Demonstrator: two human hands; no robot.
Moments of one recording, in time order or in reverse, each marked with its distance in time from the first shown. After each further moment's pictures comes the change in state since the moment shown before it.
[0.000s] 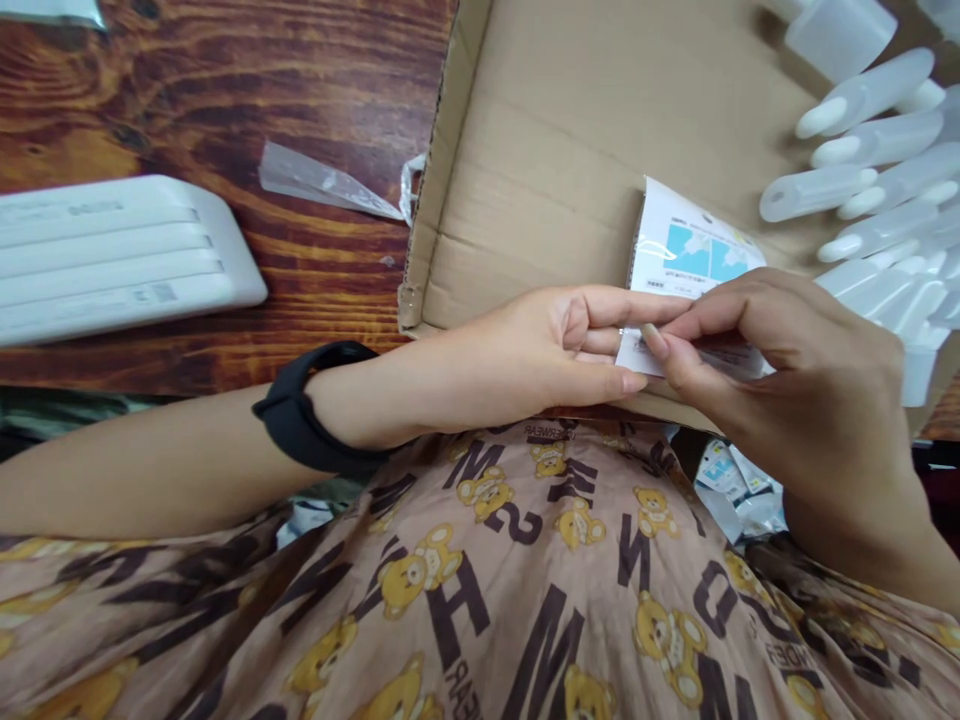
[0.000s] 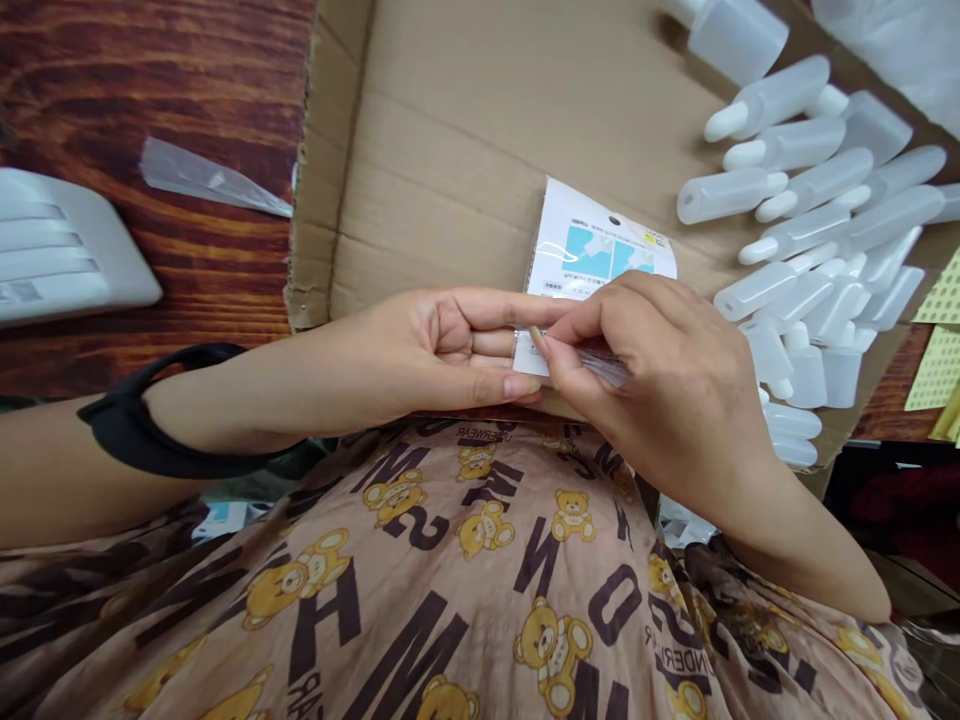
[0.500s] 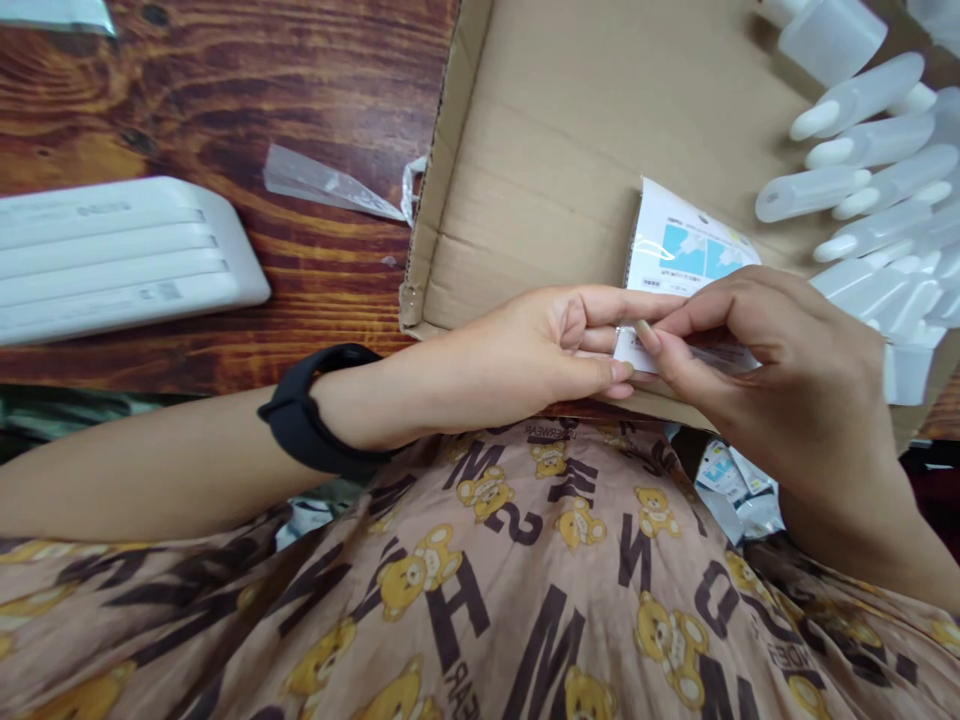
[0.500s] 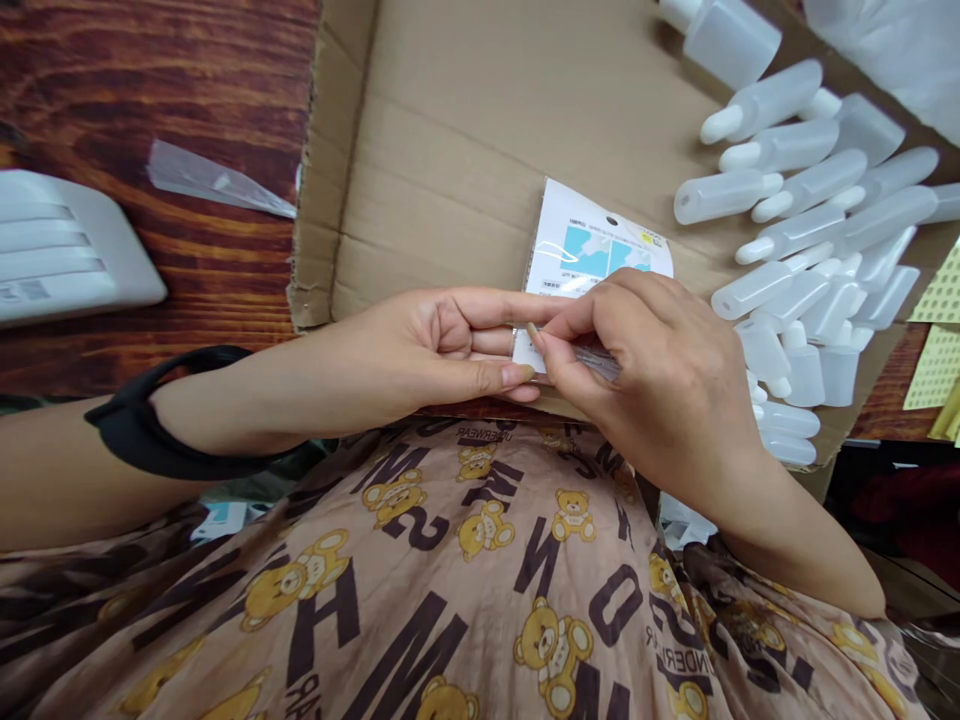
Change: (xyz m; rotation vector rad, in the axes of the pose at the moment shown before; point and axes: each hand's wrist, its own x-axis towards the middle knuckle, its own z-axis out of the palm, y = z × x) left_hand 0.001 0.000 0.006 -0.100 0.043 -0.063; right_hand 0.001 0.004 0.006 -0.031 0.055 -0.051
